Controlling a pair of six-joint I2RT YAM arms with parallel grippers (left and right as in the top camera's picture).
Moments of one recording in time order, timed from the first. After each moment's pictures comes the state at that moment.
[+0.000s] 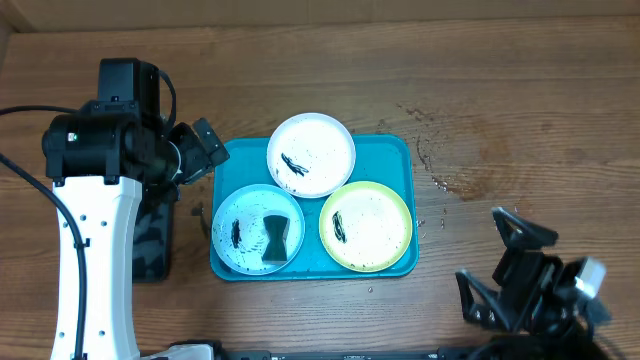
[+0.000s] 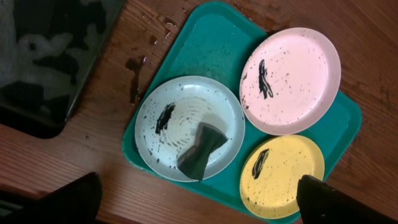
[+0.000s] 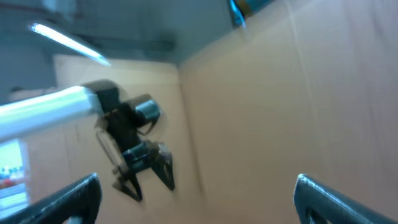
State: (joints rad) left arm 0.01 1.45 1.68 -1.50 0.07 -0.60; right arm 0.01 0.04 0.27 0.39 -0.69 0.68
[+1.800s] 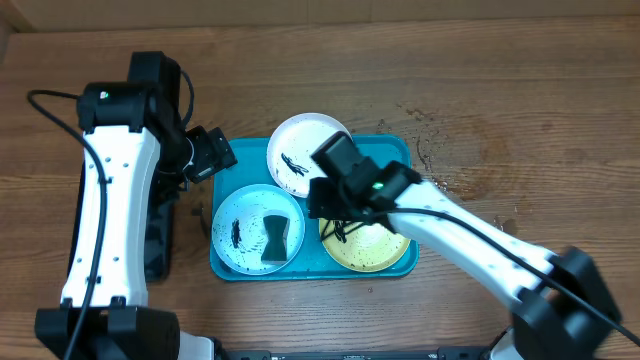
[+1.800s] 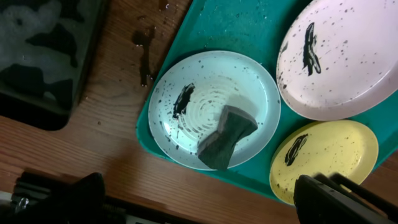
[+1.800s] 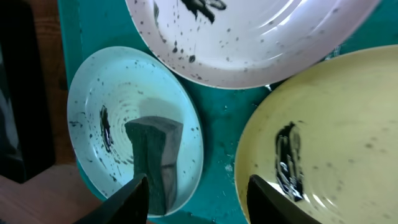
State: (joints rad) left arm 0.01 1.64 1.68 -1.55 0.07 -0.52; right arm 0.78 1.72 1.27 -0.66 -0.14 0.81
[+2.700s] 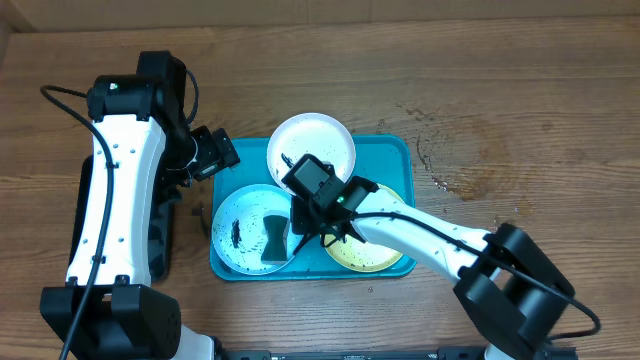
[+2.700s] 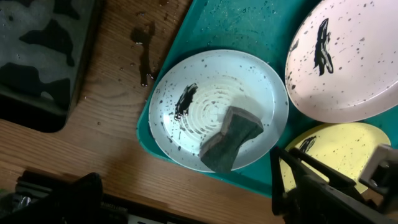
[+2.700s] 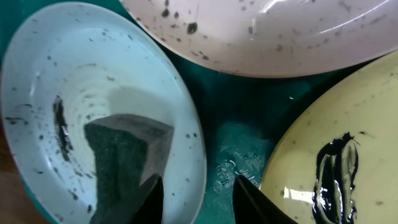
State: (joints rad) left arm 0.01 1.69 1.67 -1.55 0.07 -0.51; right arm 0.87 1.89 1.27 -0.57 -0.09 0.82
